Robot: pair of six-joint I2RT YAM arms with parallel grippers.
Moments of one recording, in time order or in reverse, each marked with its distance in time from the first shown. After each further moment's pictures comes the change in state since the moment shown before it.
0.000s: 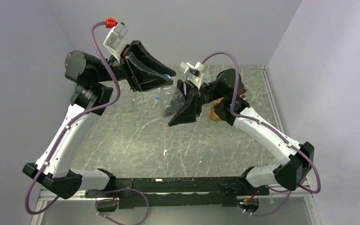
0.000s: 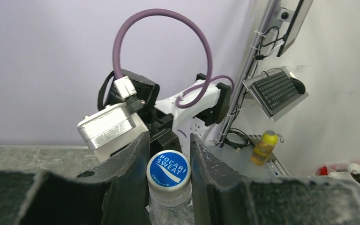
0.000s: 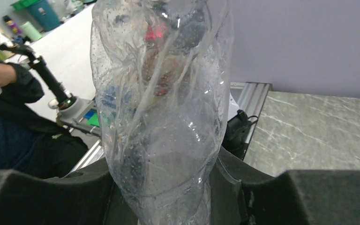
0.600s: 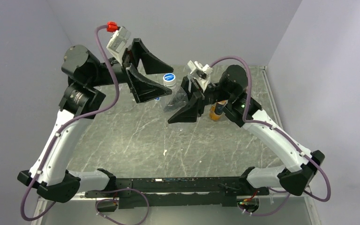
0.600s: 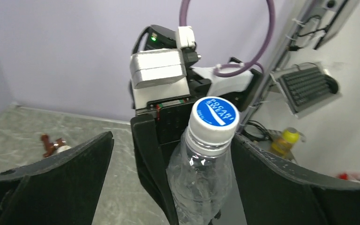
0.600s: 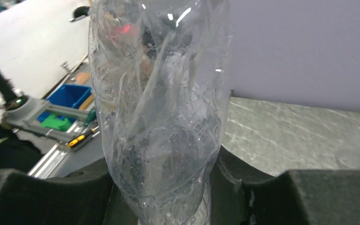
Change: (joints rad) left arm 0.002 -0.029 0.058 -0.345 -0.045 0.202; right arm 0.029 -0.039 0.092 -0.256 0.070 -0.269
